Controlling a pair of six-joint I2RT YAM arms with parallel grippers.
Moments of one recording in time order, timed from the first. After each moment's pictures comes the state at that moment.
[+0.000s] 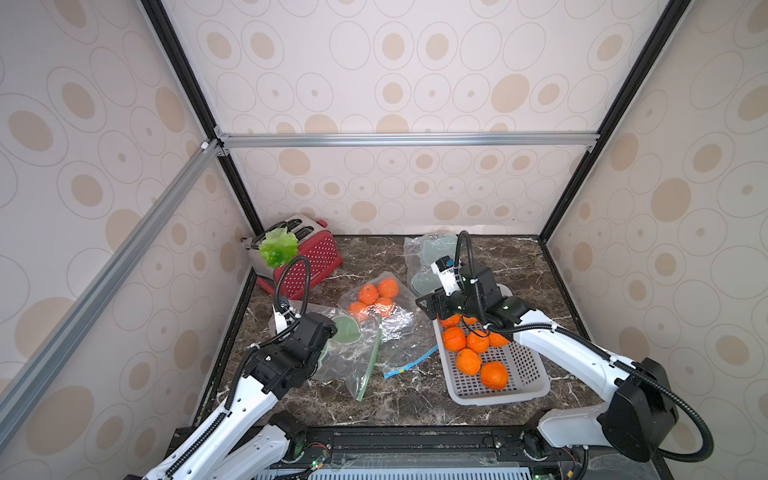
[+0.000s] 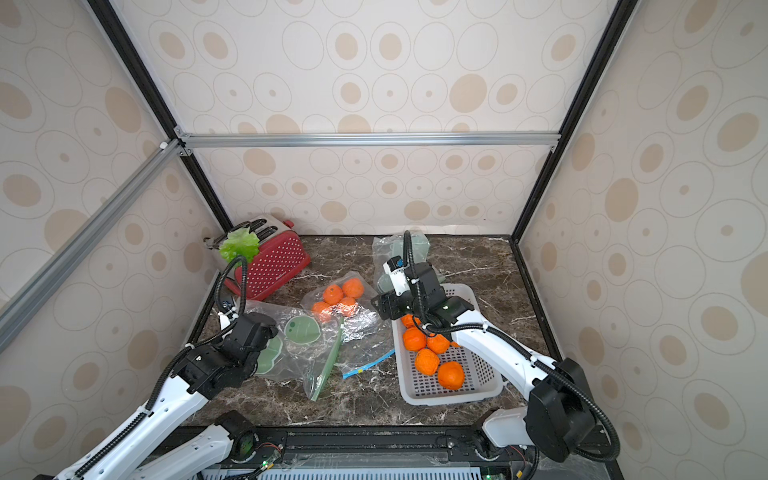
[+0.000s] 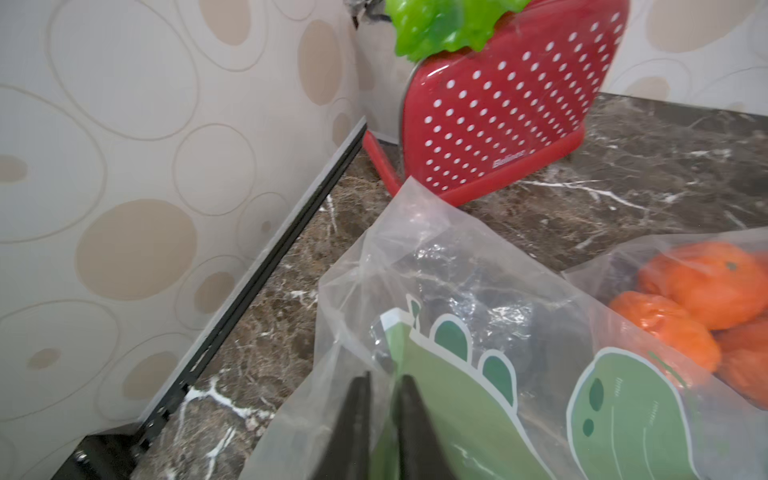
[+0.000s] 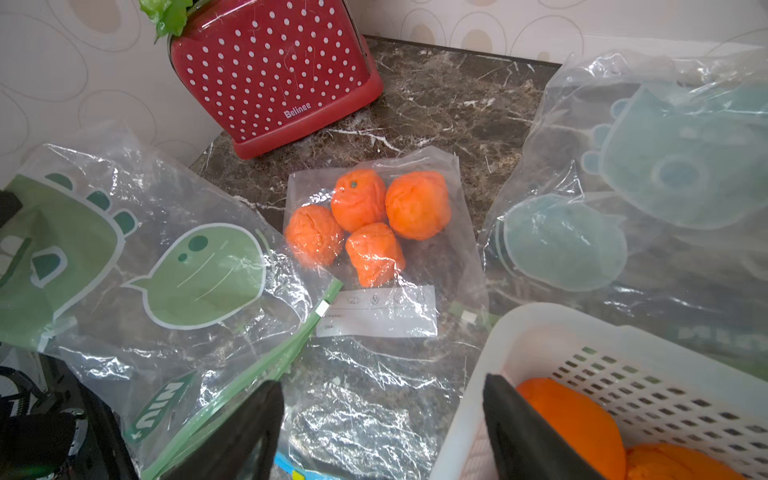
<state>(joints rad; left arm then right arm) -0.56 0.79 0.77 -0.95 -0.94 -0.72 0.60 1.37 1.04 -0.27 -0.20 0.20</state>
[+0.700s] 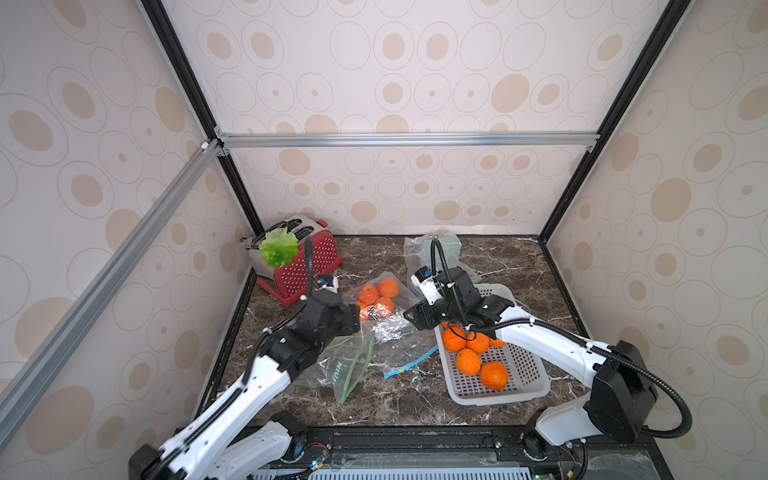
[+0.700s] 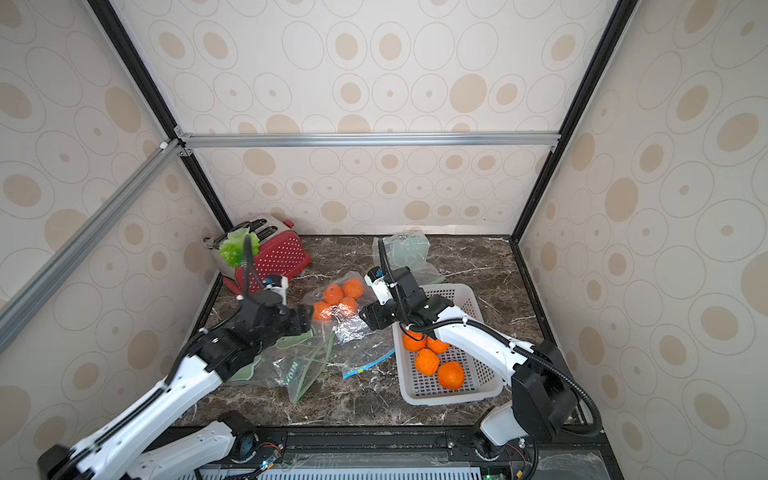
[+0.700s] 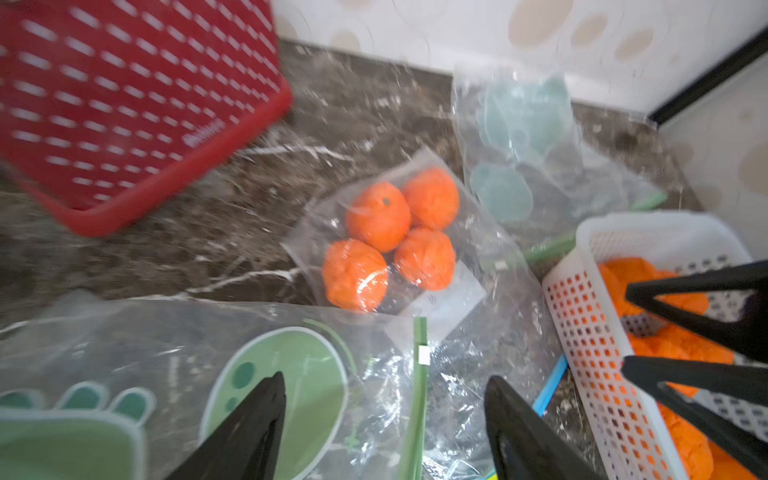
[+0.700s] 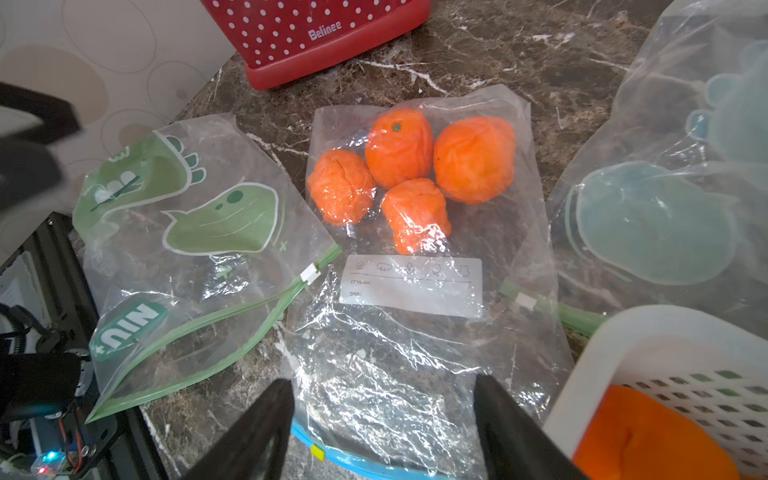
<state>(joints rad) -0.57 1.06 0.84 -0.52 -0.16 -0.51 0.70 1.45 1.07 -0.34 -0.18 0.17</state>
